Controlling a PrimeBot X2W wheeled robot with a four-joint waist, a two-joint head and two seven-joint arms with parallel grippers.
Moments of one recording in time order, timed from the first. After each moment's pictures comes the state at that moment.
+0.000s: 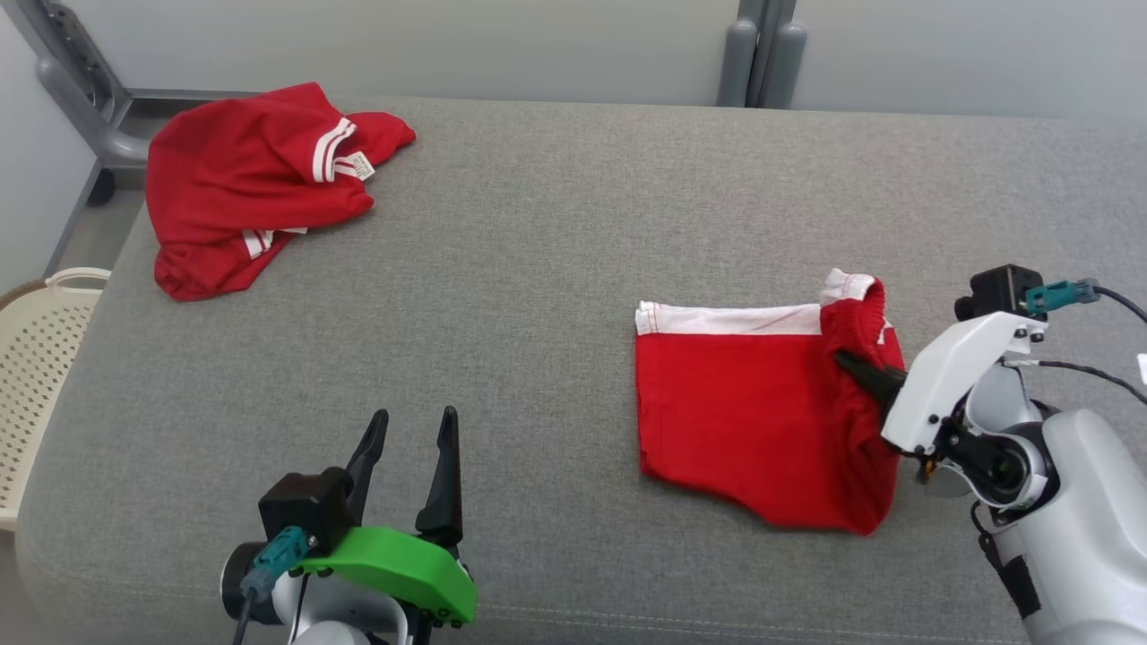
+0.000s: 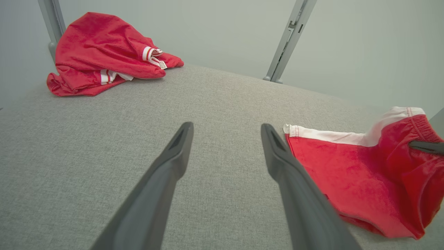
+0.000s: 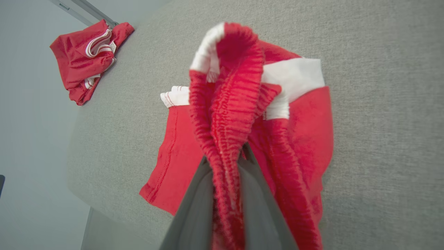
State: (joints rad) left arm -0.14 0.30 -0.59 0.05 -0.67 0.33 -0.16; right arm -0.40 -0.26 0.09 0.34 0.76 0.13 0.60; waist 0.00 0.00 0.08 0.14
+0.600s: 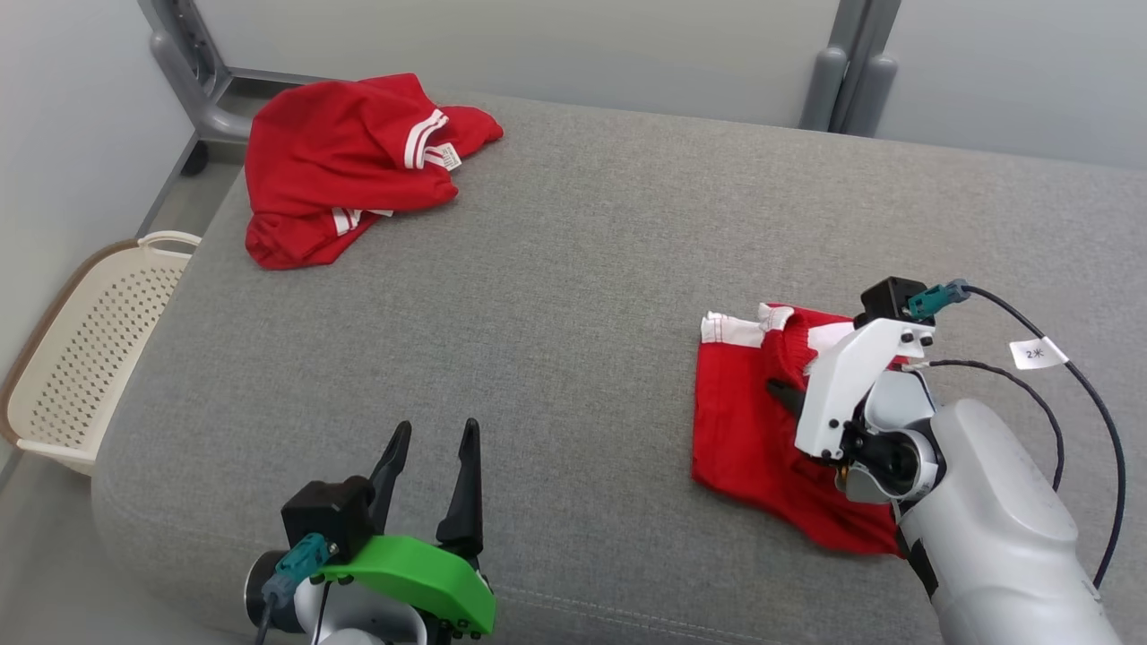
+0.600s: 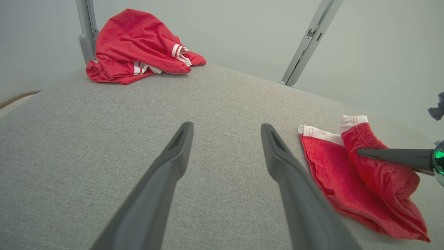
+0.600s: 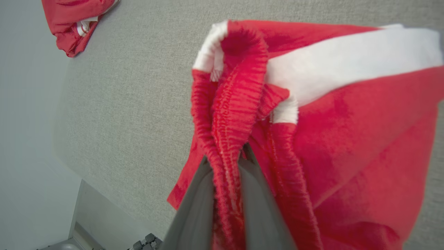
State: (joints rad) left arm -0.14 0.27 -0.62 0.06 -0.68 0.32 -0.16; right arm -0.51 -0.09 0.11 0.58 0.57 0.13 0.60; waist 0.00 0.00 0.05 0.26
